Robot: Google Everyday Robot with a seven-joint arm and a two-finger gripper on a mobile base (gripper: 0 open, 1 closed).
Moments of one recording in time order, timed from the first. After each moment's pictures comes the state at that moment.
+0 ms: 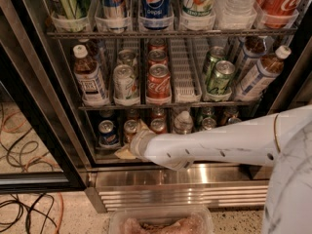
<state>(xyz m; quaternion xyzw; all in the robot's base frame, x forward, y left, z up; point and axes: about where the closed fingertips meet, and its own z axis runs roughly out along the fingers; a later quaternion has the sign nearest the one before) 0.607 0.089 0.602 -0.47 0.75 0.07 0.46</state>
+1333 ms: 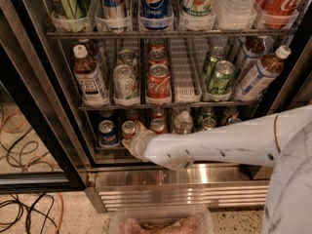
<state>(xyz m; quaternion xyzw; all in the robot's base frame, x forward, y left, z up) 0.607 0.089 0.602 -0.47 0.75 0.07 0.46</state>
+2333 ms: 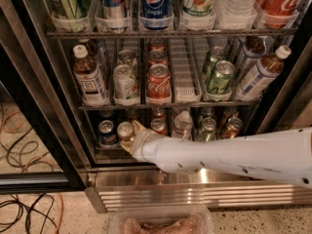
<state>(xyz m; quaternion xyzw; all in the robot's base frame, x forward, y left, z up) 0.579 0.088 0.645 -0.51 0.70 0.06 0.49</state>
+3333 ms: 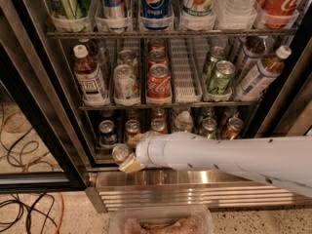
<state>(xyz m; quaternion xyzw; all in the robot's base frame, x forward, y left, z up) 0.530 0.074 0.669 -0.58 0.69 0.07 0.44</state>
